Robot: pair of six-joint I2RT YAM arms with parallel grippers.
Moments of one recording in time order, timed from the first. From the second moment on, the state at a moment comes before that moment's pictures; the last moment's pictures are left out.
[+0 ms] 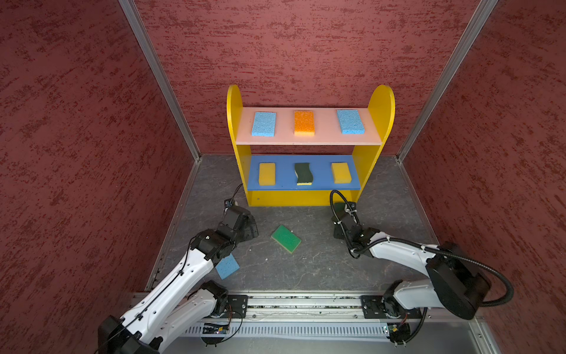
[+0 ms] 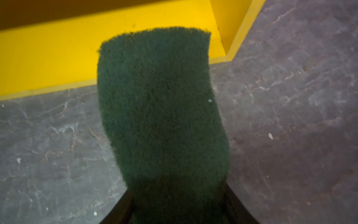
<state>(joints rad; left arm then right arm) -0.50 0.87 0.74 -0.79 -0.30 -0.65 0.63 1.41 0.62 -0.13 0.46 0.66</state>
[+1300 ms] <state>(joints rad) -0.45 0.88 0.72 -0.69 -0.27 -0.61 0.46 1.71 0.77 0.21 0.43 0.48</state>
